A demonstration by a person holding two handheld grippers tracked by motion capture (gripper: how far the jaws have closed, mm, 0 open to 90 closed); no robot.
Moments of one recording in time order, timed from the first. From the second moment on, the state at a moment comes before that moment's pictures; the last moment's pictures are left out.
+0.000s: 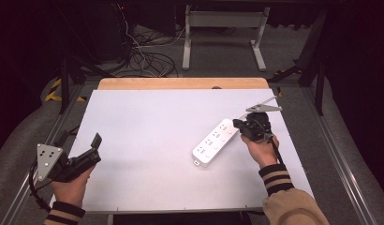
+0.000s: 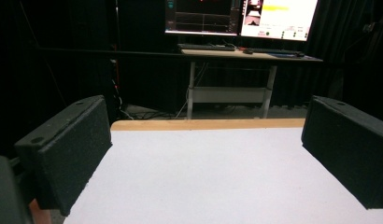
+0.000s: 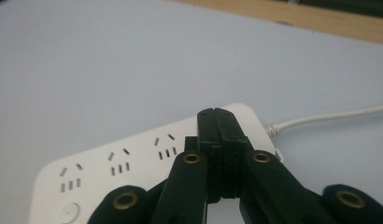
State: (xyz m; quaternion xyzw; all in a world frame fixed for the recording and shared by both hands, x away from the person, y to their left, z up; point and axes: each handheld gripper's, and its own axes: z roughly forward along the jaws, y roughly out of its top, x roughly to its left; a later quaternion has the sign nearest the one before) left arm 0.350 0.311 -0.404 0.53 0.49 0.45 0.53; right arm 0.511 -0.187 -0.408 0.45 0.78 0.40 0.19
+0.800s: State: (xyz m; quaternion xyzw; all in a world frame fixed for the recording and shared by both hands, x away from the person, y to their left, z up) left arm 0.347 0.313 -0.404 0.53 0.49 0.45 0.53; right arm 0.536 -0.171 -0.452 0.44 0.82 0.32 0.18
